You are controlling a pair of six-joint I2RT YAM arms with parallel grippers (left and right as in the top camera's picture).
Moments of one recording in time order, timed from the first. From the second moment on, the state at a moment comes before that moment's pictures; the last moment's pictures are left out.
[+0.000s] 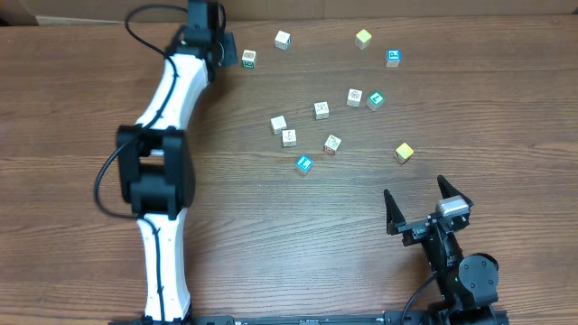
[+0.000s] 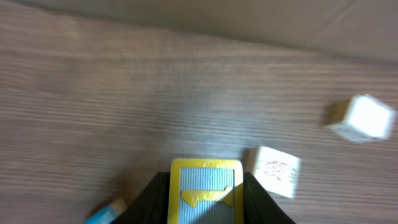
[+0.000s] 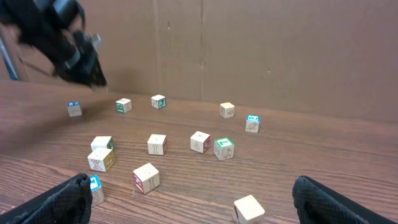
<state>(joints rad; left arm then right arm) -0.12 2.38 2.09 -0.55 -0.05 -0.26 0.19 0.01 0.02 -0.03 -0.06 -0.01</state>
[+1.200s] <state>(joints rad) -0.12 1.93 1.85 -1.39 -0.12 -0.35 0.19 0.01 0.02 -0.03 -0.06 -0.01</state>
